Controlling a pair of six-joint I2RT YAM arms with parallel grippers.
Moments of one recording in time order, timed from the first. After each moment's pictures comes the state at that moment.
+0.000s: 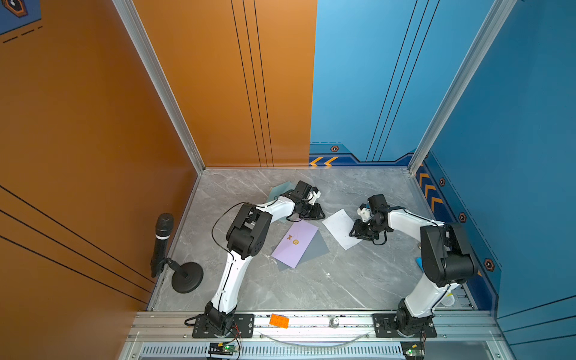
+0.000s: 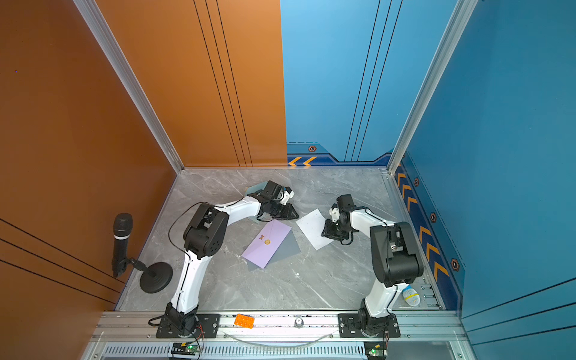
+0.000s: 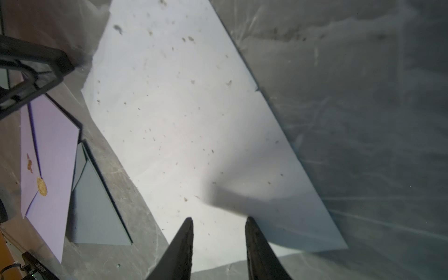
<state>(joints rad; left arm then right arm) -0.55 2.30 1.68 -0.34 0.53 -0.40 0.16 1.75 1.01 -0.56 -0.38 0.27</state>
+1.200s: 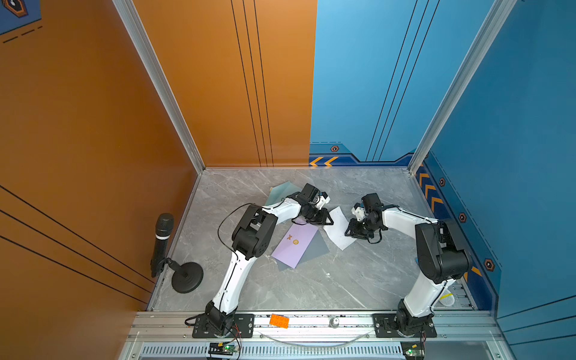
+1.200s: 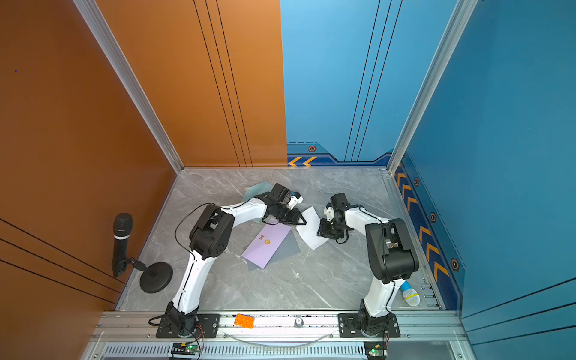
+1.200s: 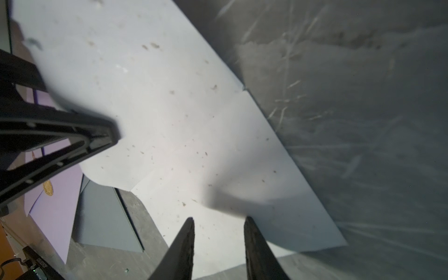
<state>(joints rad) -0.60 2.34 1.72 -0.37 0.68 -0.39 0.20 1.78 1.04 -0.56 -0.38 0.29</state>
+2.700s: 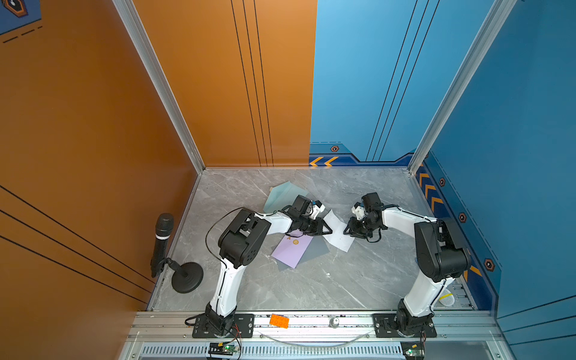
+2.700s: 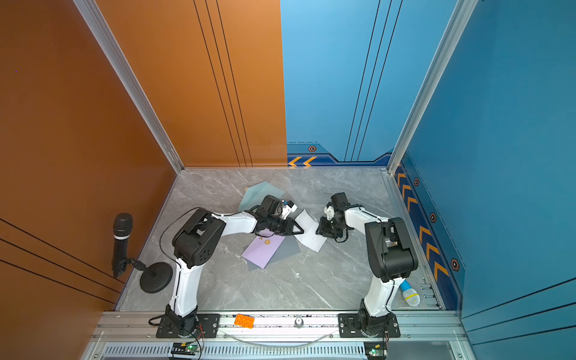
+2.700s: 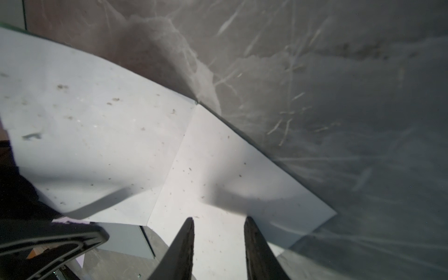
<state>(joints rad) -0.60 2.12 1.27 0.05 0.76 -0.59 0.20 1.80 1.04 -0.53 -0.41 0.34</state>
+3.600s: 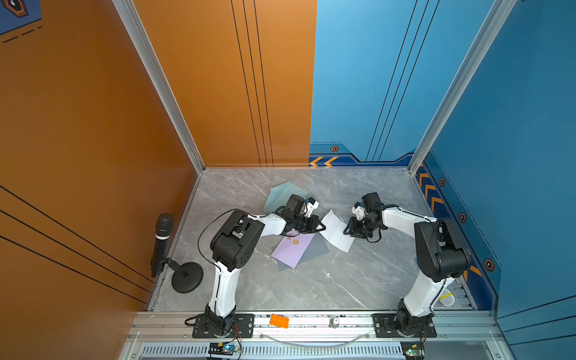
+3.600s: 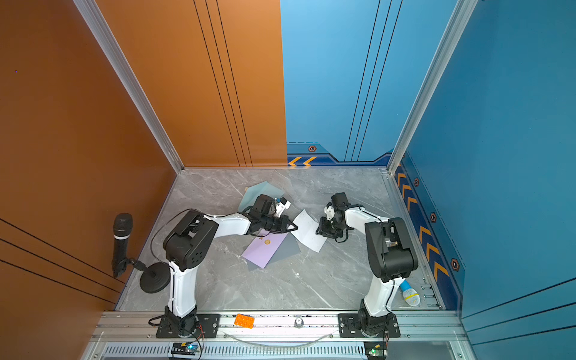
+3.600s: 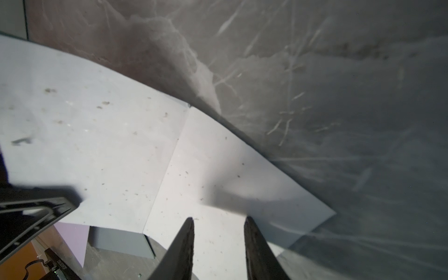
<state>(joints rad) -0.57 2.05 1.18 0.13 0.71 -0.62 0.20 1.80 1.04 -0.53 -0.41 0.34</state>
